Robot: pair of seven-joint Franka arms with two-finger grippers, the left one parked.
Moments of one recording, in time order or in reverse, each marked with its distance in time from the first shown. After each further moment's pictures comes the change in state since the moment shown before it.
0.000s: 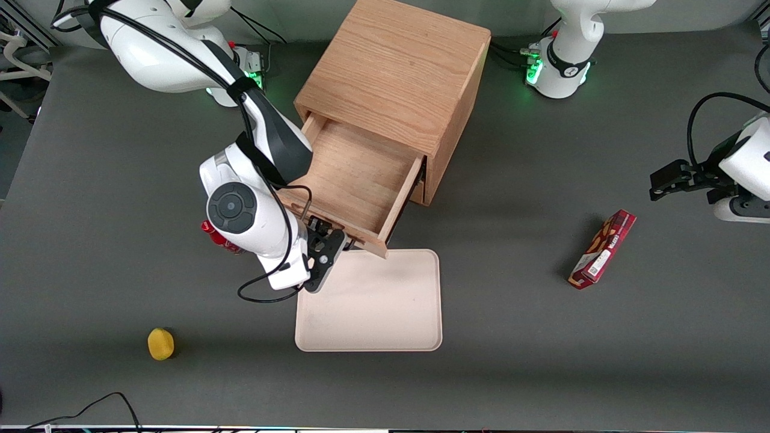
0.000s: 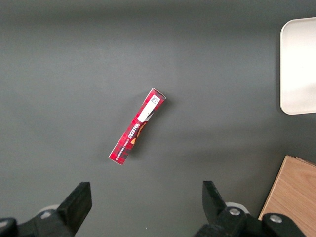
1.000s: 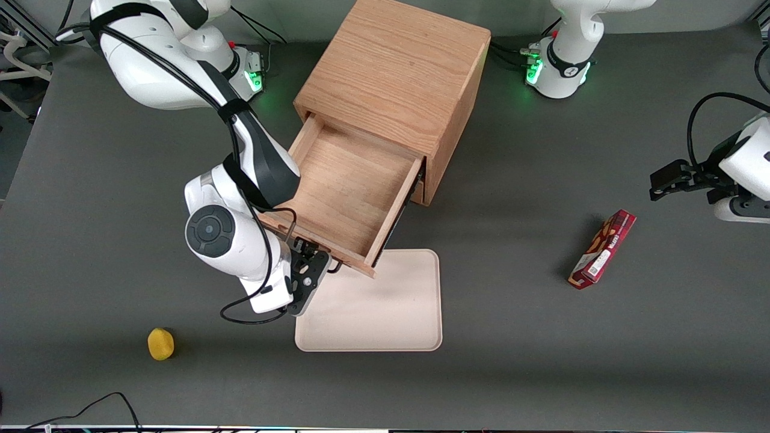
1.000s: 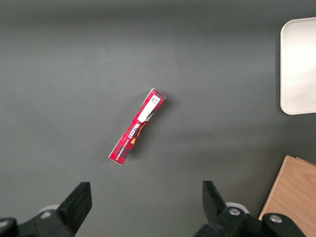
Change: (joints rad) arm -0.006 0.080 -0.045 0.120 0.001 -0.007 -0.073
